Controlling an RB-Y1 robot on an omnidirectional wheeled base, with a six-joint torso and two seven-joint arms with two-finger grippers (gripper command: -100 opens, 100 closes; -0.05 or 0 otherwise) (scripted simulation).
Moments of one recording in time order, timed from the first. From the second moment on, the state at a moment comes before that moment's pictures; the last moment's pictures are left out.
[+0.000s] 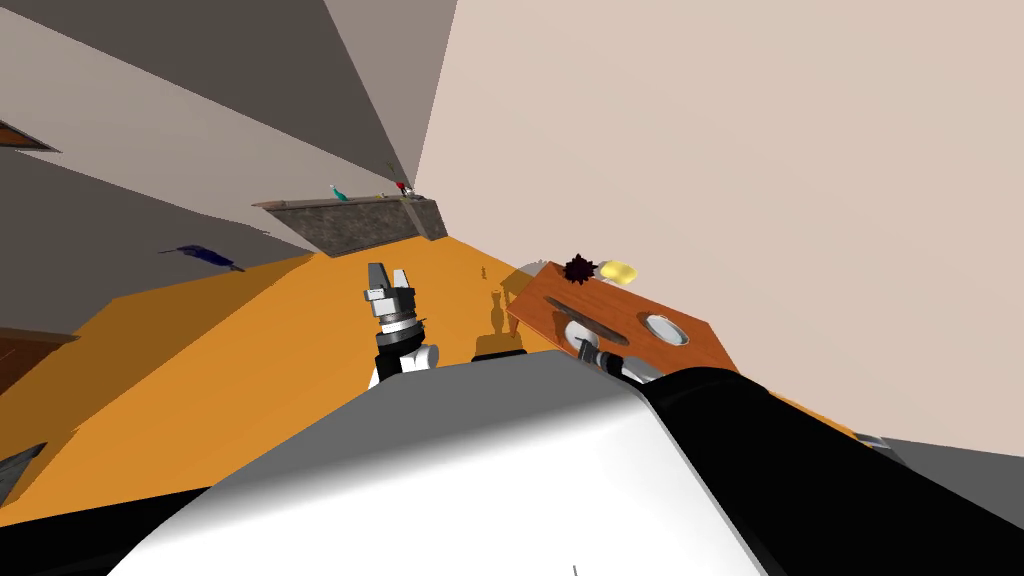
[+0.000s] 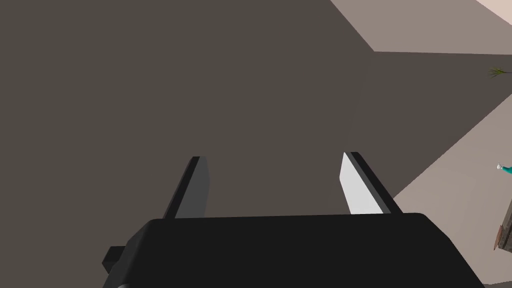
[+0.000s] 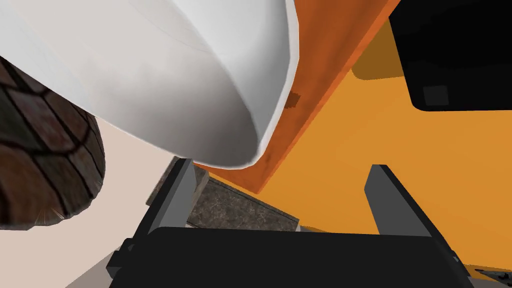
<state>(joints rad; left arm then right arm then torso) 0.47 -0.04 -0.04 -2.21 -0.02 -0.56 -0.15 0.59 -0.89 0.12 -1.31 0.99 -0.54 0.77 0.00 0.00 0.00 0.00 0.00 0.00</state>
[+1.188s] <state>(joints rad) 0.47 -0.04 -0.04 -2.21 -0.02 -0.56 -0.15 0.62 -1.03 0.16 -1.10 1.21 -0.57 0.98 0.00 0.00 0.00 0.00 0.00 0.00</state>
